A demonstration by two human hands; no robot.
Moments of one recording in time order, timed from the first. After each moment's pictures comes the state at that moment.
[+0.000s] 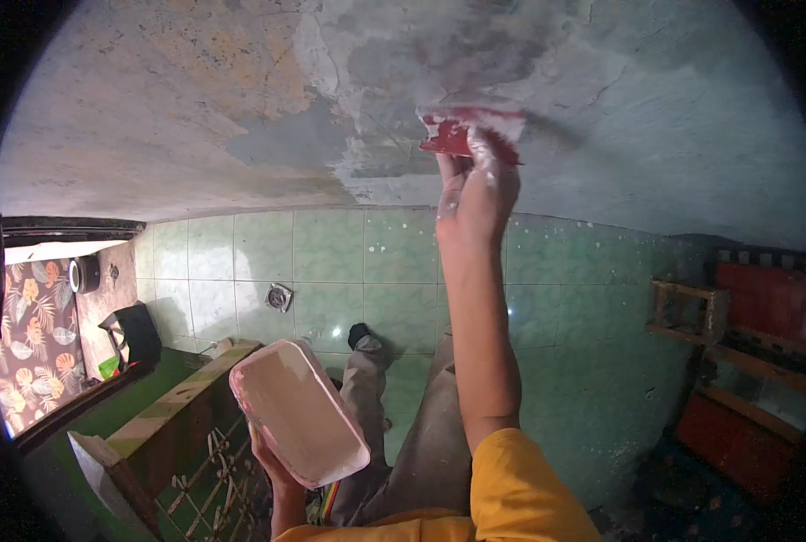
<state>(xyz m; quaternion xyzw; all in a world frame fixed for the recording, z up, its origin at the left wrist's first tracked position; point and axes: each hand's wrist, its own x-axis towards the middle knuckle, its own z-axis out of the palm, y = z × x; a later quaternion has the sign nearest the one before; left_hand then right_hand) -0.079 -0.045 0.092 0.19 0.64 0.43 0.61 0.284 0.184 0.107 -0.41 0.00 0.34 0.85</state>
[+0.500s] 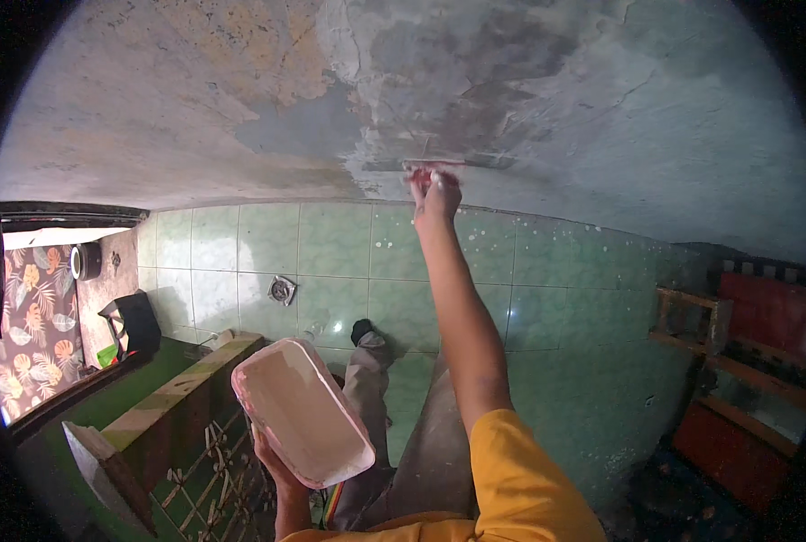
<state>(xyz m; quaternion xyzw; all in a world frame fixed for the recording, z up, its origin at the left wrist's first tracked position) -0.080 -0.055 0.077 0.22 0.65 0.42 0.59 0.289 0.220 -0.118 -0.49 0.14 0.40 0.76</state>
